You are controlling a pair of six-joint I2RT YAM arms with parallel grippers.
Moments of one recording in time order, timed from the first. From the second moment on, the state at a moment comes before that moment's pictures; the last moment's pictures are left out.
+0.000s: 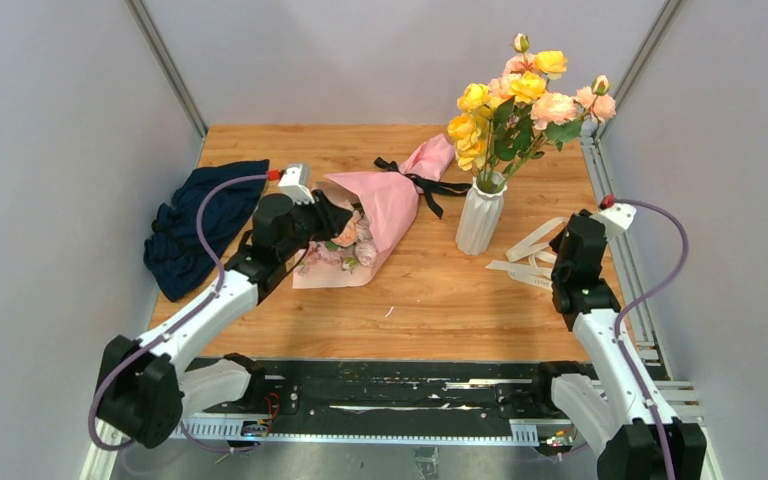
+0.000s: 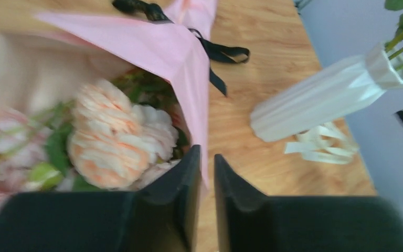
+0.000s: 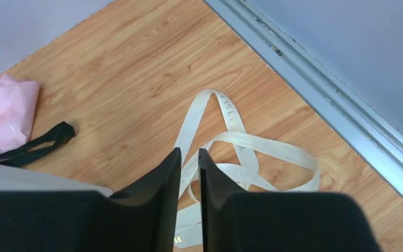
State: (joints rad) left arm -0.43 1.09 0.71 0.17 0.08 -0.51; right arm 0.04 0.84 0.55 0.01 0.52 0.36
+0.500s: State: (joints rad) left arm -0.63 1.39 0.72 0.36 0.17 -0.64; right arm 0.04 0.90 0.46 -0.03 0.31 0.48
